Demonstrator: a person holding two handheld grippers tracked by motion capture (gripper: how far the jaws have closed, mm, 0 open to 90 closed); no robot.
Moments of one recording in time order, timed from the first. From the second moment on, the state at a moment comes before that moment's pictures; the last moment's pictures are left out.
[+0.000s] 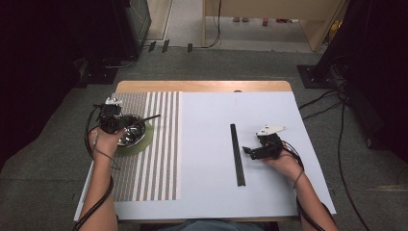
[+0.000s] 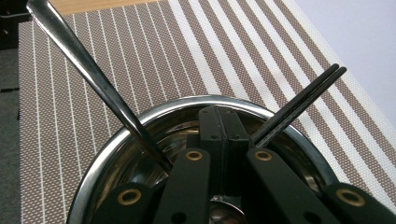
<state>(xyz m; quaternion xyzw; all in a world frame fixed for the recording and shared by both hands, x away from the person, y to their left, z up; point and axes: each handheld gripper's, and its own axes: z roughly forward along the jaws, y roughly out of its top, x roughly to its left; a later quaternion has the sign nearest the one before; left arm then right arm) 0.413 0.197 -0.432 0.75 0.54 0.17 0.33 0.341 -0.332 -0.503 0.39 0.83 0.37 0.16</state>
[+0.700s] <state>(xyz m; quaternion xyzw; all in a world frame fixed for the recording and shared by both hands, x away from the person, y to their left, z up) 0.408 0.196 -0.432 0.76 0.54 0.17 0.33 0.341 -0.332 -0.503 0.39 0.83 0.37 0.16</state>
